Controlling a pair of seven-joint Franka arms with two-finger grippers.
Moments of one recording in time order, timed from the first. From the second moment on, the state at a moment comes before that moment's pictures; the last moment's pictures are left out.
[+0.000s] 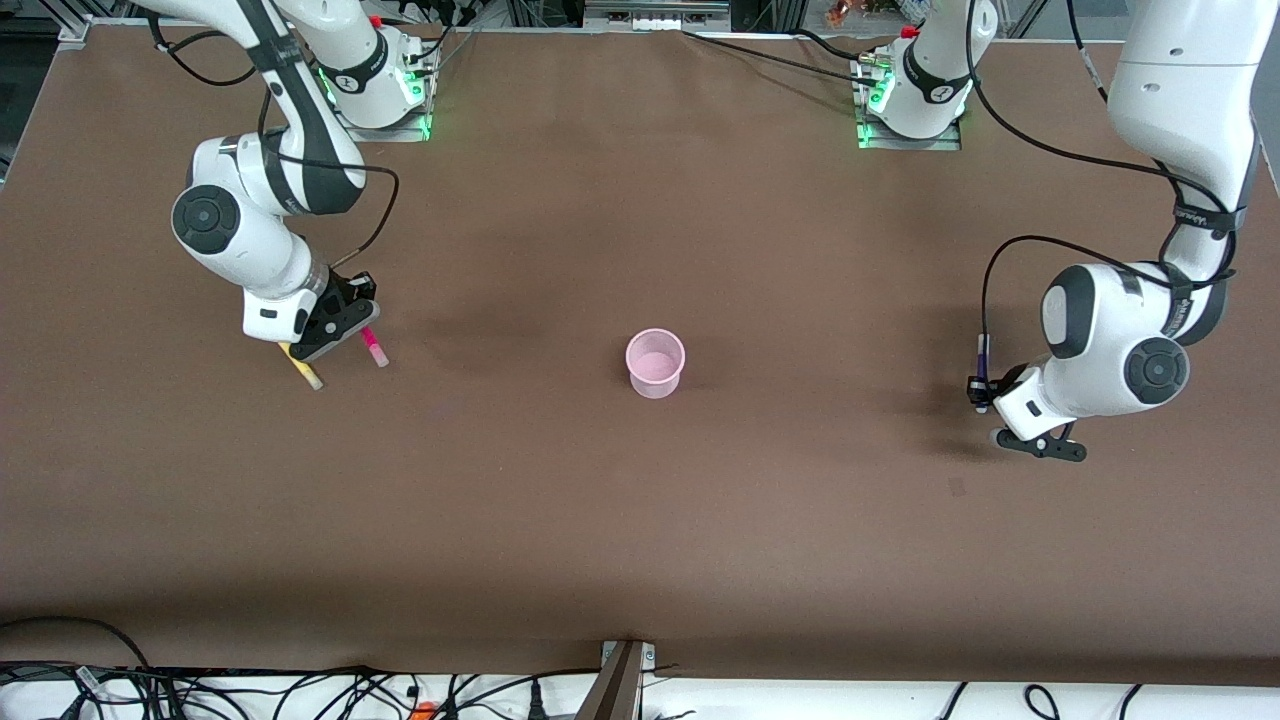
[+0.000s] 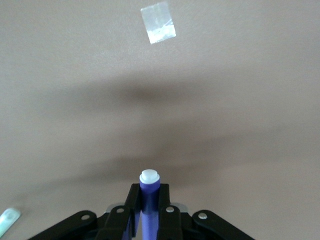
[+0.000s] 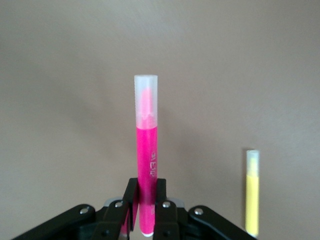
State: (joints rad) left arm 0.10 0.54 -0.05 -1.78 0.01 2.12 0.22; right arm 0.14 0.16 0.06 -2.16 -0.04 2.22 -0.46
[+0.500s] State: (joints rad) left arm 0.10 0.52 -0.06 -1.61 -0.07 1.88 0.31; right arm 0.38 0.21 0.06 -1.83 -0.16 1.99 -0.39
